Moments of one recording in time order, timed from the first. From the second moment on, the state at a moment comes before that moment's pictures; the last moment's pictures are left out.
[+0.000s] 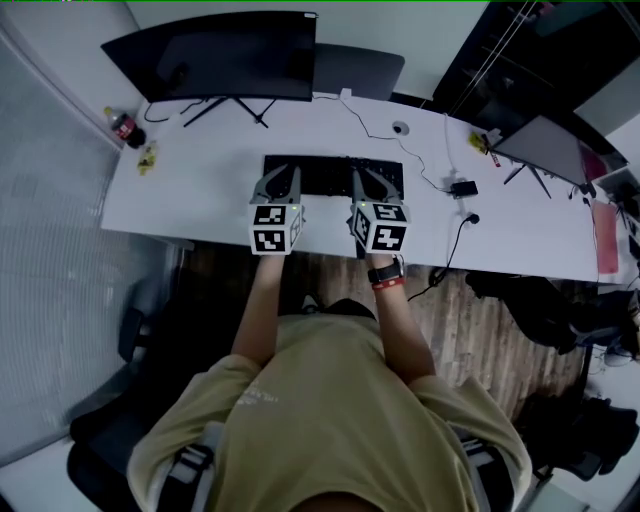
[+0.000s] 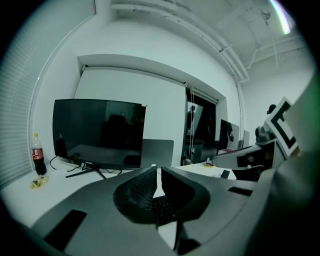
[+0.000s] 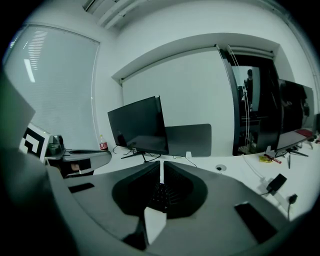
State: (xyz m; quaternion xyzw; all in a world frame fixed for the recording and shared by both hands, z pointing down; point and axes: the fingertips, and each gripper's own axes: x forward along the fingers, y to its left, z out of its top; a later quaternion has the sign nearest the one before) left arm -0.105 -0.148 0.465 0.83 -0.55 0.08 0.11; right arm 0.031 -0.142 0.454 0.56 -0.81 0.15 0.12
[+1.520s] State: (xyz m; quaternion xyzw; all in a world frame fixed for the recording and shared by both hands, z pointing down) left arm -0.139 -0.292 0.593 0.79 -0.54 0.20 0.23; right arm 0.075 -0.302 0.572 0.52 -0.79 0.24 0.20
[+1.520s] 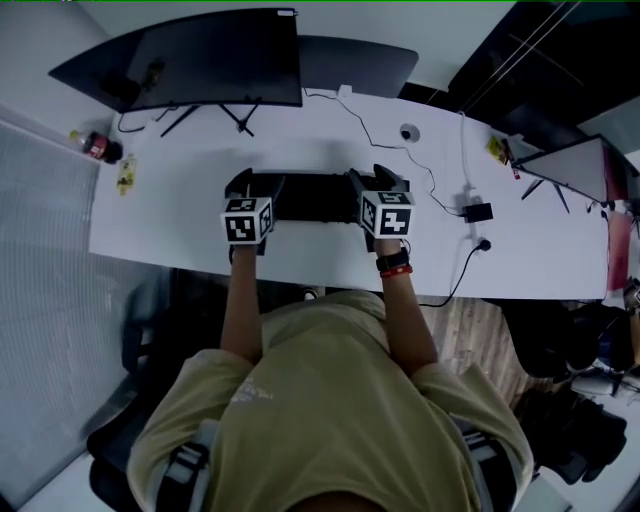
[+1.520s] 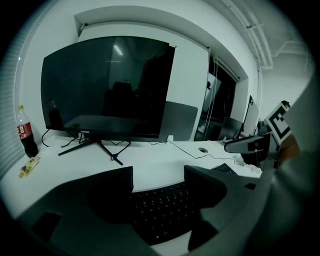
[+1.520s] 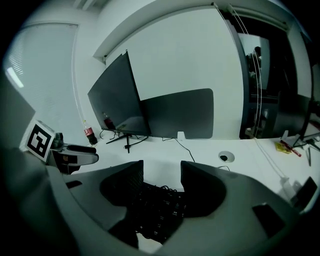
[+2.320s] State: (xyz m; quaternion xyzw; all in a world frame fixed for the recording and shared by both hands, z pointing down) left arm -0.153 -0.321 0.659 0.77 -0.51 0.24 0.28; right arm 0.148 -0.324 0.637 0.56 -0.74 0.28 0.23
